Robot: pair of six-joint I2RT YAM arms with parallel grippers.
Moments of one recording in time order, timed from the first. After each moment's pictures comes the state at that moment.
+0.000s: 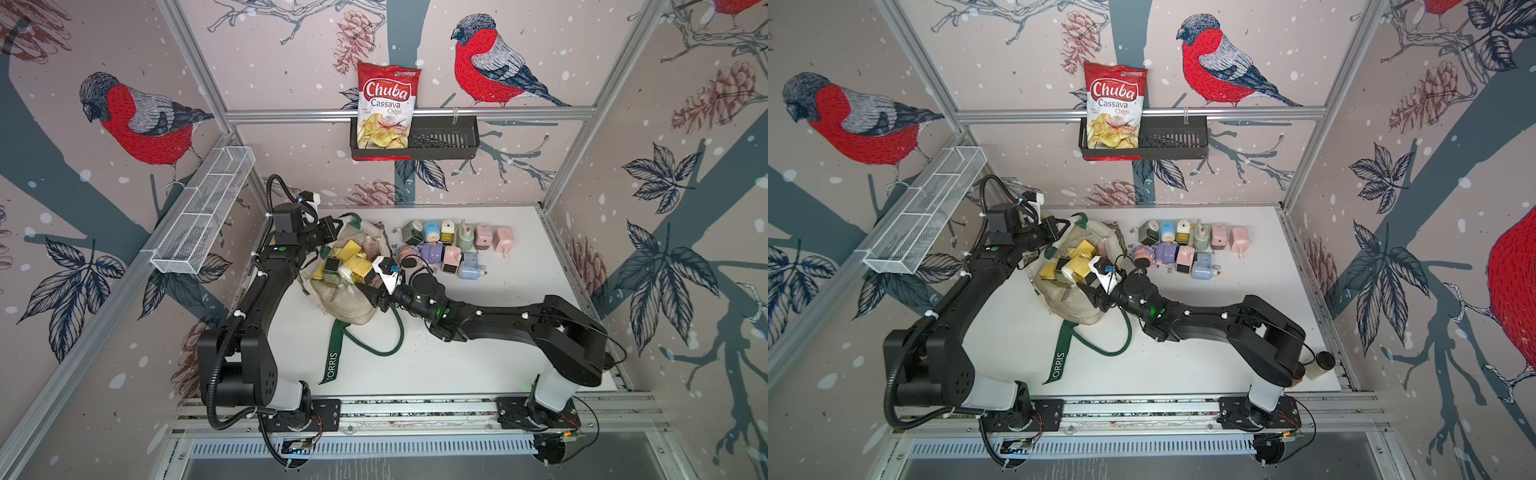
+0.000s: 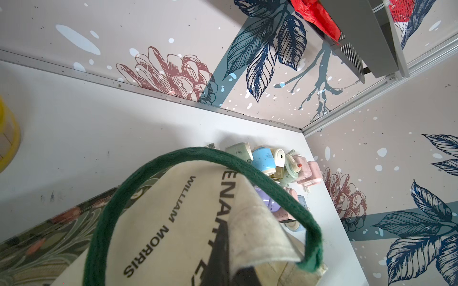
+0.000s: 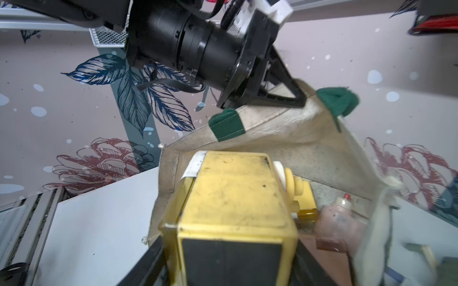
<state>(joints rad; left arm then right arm) -0.01 1.45 1.16 -0.16 0.54 -0.42 1.08 1.69 0.92 0.72 0.01 -0.02</state>
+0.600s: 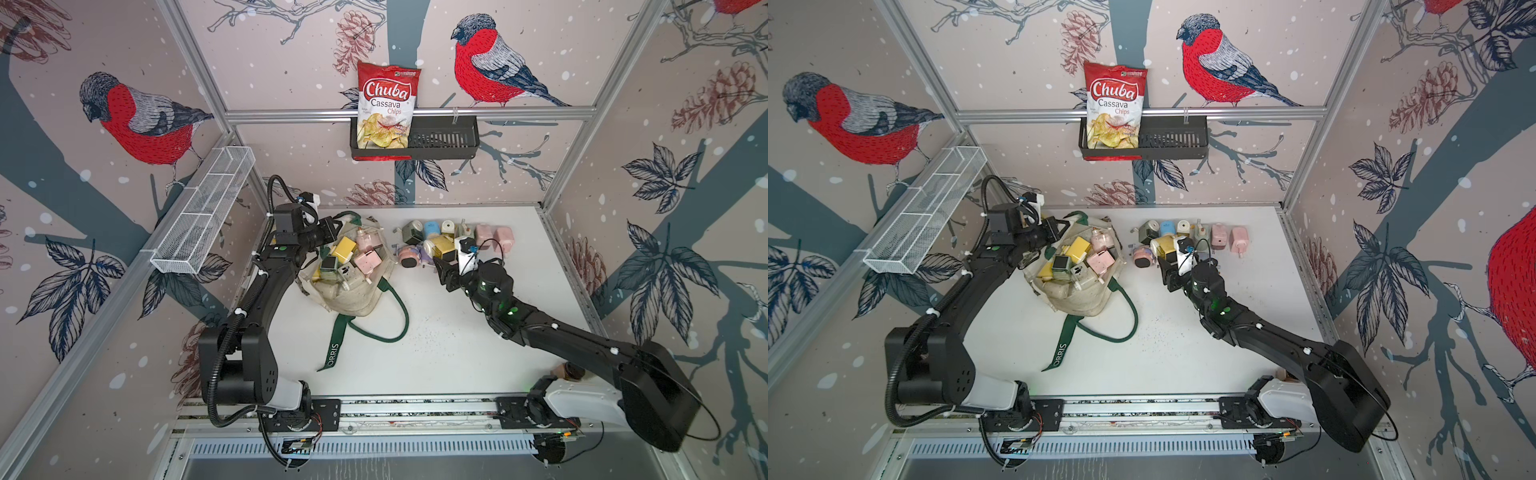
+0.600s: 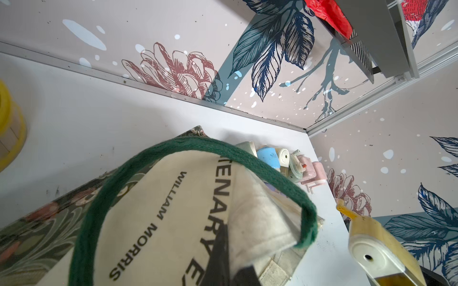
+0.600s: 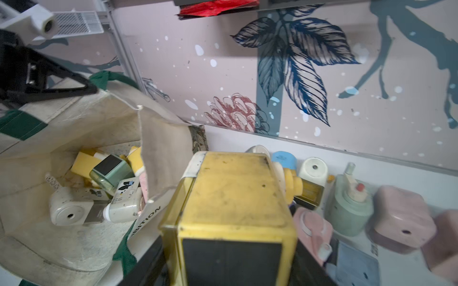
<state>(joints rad) -0.01 1.46 1.16 -0.17 0.53 -0.42 0.70 1.21 0.61 0.44 0.17 0.09</state>
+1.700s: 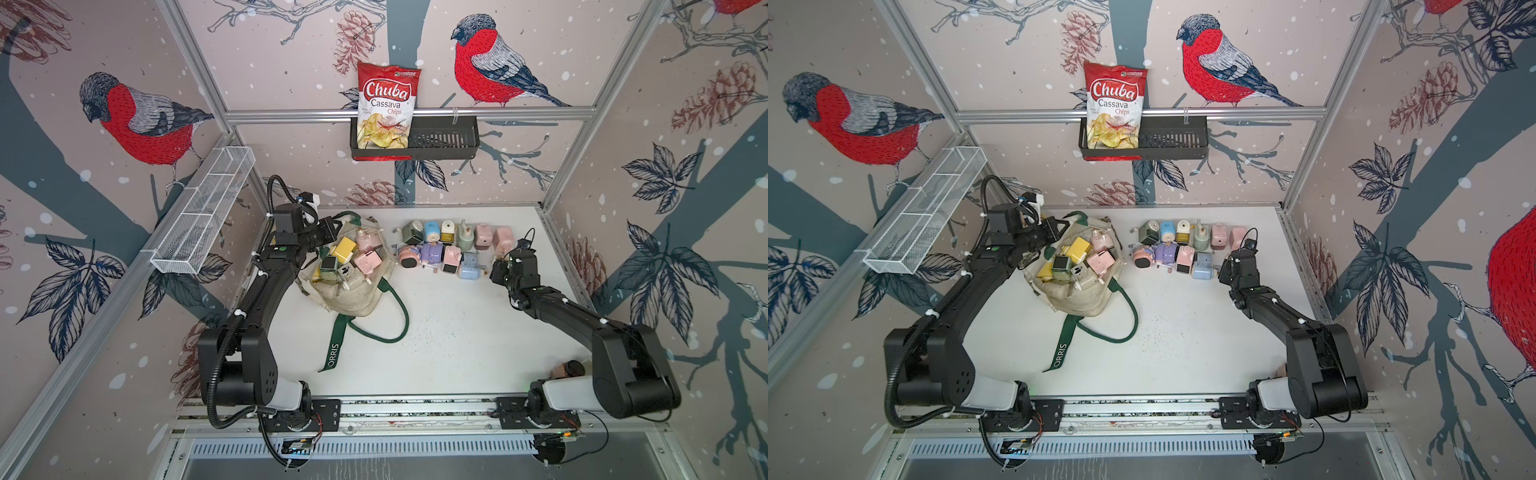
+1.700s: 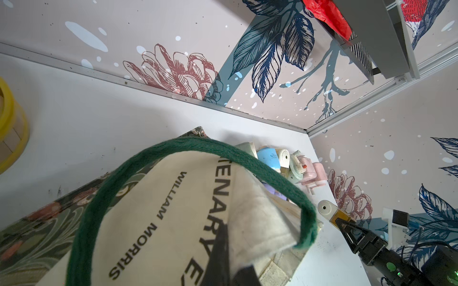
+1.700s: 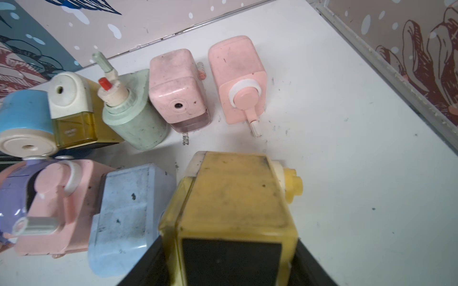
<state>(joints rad) -0.01 1.45 1.16 -0.17 0.53 -0.42 0.20 1.40 0.66 0.07 0.22 0.34</state>
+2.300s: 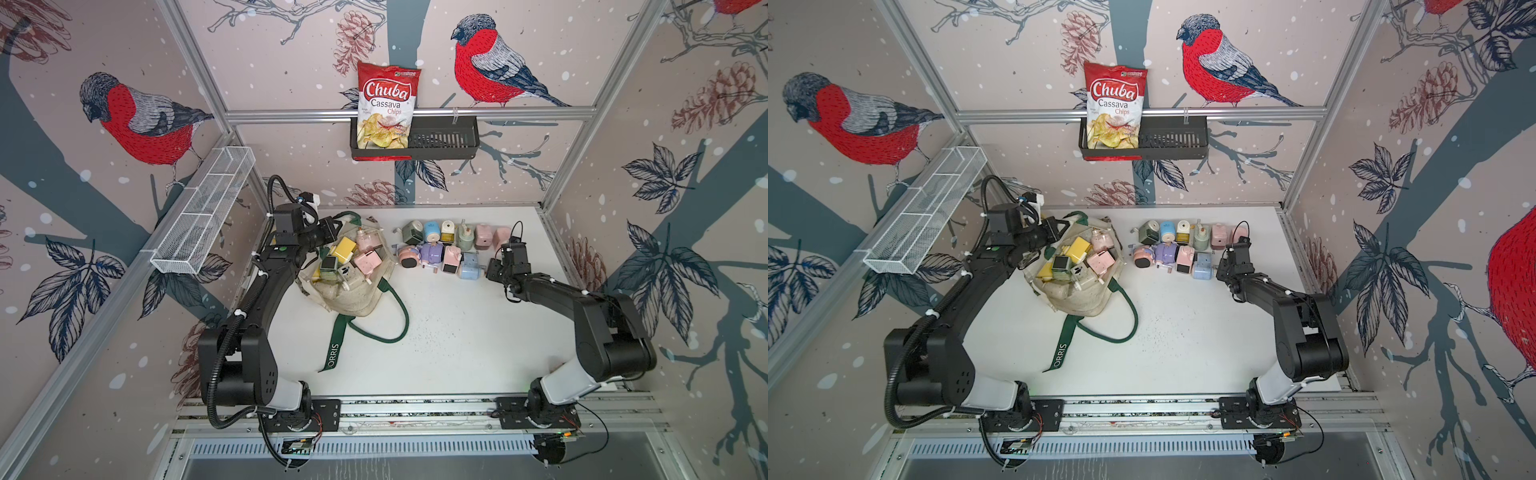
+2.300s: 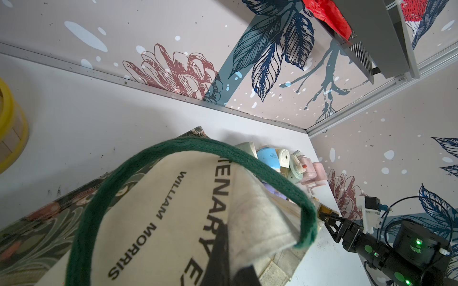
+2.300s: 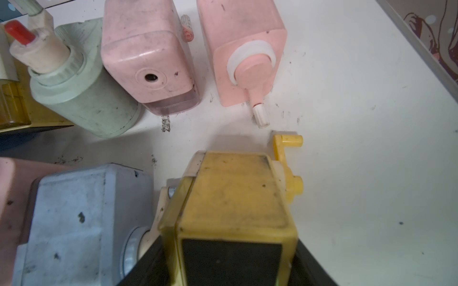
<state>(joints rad) -0.01 1.45 1.16 -0.17 0.53 -0.42 0.19 1.60 0.79 0.00 0.21 0.31</state>
